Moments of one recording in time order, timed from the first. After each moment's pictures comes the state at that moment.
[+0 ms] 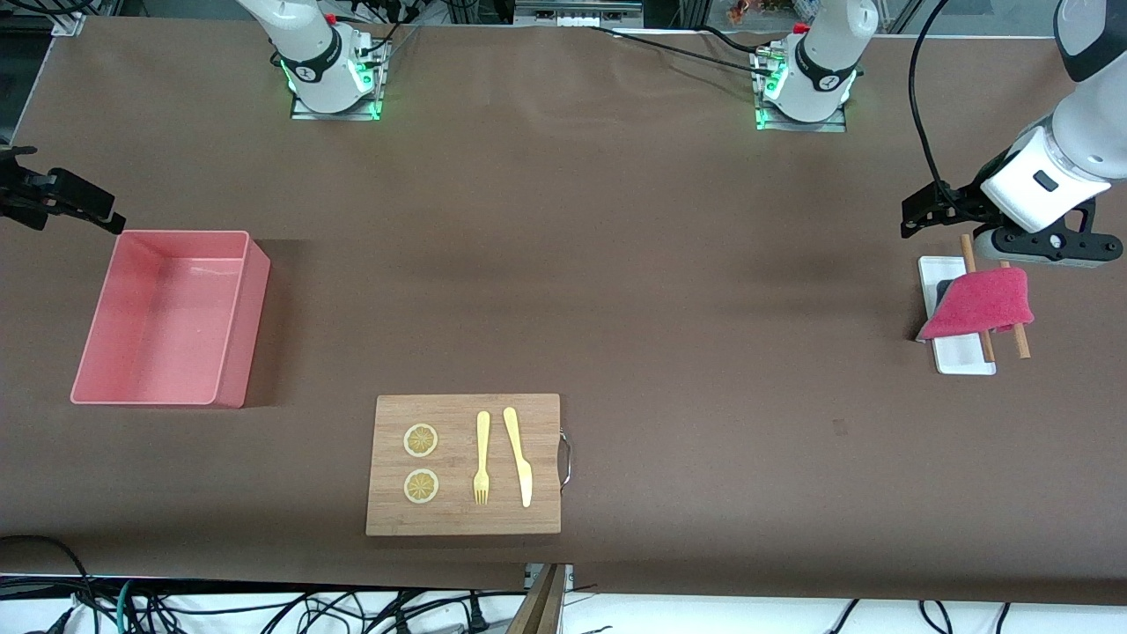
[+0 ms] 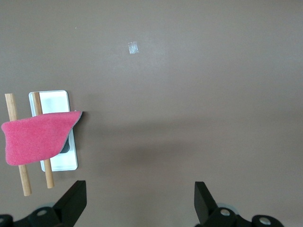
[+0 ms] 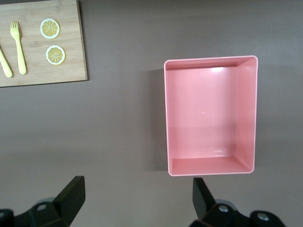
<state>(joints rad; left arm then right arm) 0.01 -0.01 -0.07 -1.73 -0.02 1.66 0.00 -0.09 0.08 0.04 -1.47 0.02 1.54 0.01</state>
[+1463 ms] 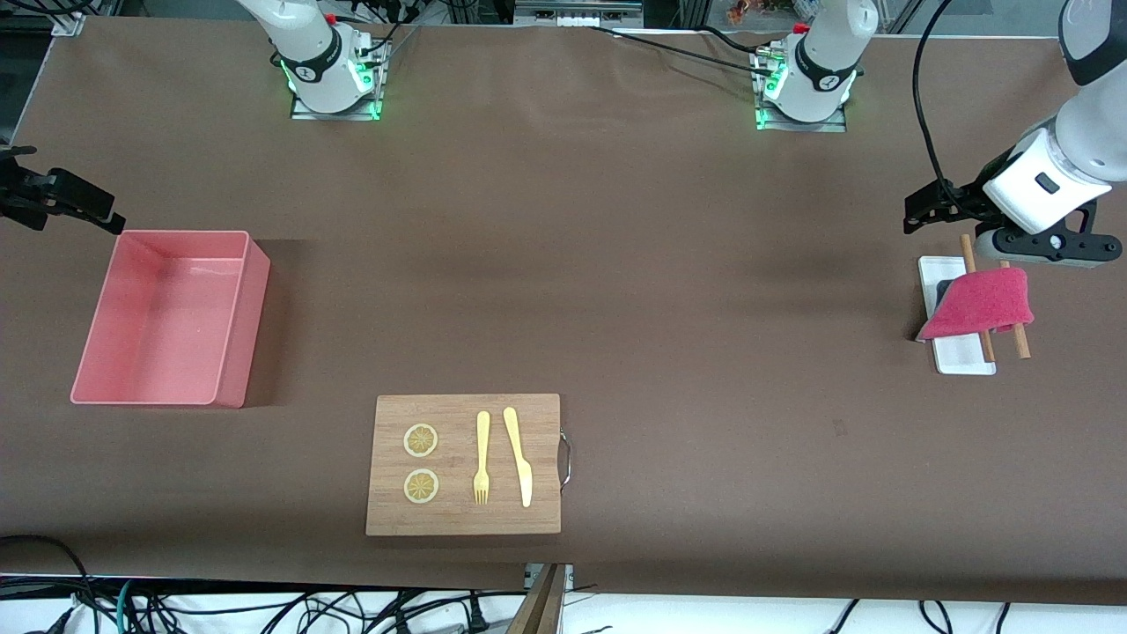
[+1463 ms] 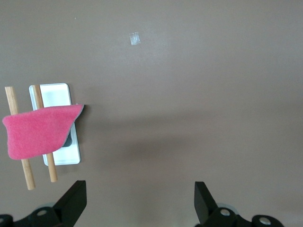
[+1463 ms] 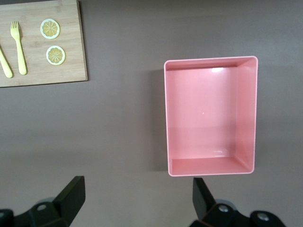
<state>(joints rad) 0.03 0.00 -0.06 -1.73 -0.02 1.62 0.06 -0.09 0.08 0.04 -1.47 0.02 1.54 0.01</state>
